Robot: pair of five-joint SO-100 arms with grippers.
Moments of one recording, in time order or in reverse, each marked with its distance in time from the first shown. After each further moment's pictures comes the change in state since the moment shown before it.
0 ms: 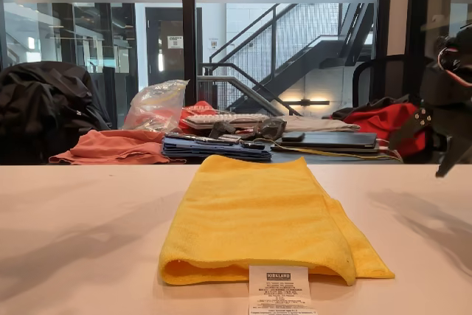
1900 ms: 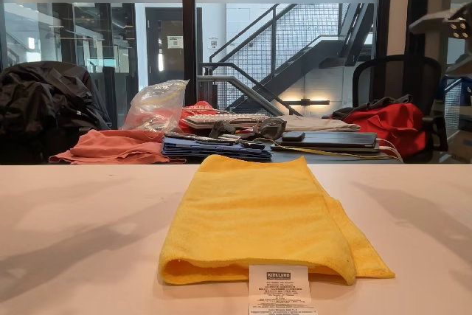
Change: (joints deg) arm 0 2.9 46.2 30.6 -20.9 0.0; arm 1 0.0 -14.2 0.4 0.2 -0.2
